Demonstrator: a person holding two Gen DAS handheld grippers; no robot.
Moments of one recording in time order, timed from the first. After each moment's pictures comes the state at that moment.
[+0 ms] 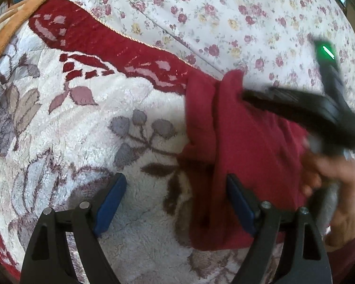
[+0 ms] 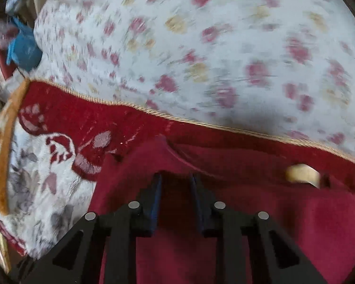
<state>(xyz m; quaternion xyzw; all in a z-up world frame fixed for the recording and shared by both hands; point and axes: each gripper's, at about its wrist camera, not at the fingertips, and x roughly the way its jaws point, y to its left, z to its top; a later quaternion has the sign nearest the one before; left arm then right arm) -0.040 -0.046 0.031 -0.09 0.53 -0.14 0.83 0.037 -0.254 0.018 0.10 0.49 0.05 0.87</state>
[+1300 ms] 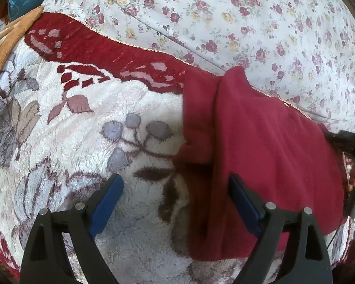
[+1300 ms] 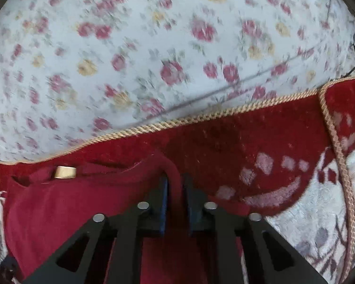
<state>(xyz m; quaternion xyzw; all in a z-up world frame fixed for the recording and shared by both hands) -0.039 -0.065 0.024 -0.04 0.52 -0.12 0.85 -0.052 -0.495 0.032 0.19 0.46 -0.19 0.85</state>
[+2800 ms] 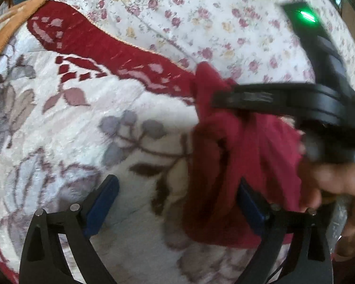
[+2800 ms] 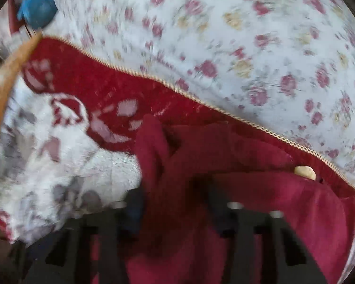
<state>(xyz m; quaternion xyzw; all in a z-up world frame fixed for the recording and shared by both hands) -0.043 -0.054 0.031 -0.11 0.51 -0.15 0.84 0.042 -0.196 0.030 0.01 0.52 0.07 0.85</state>
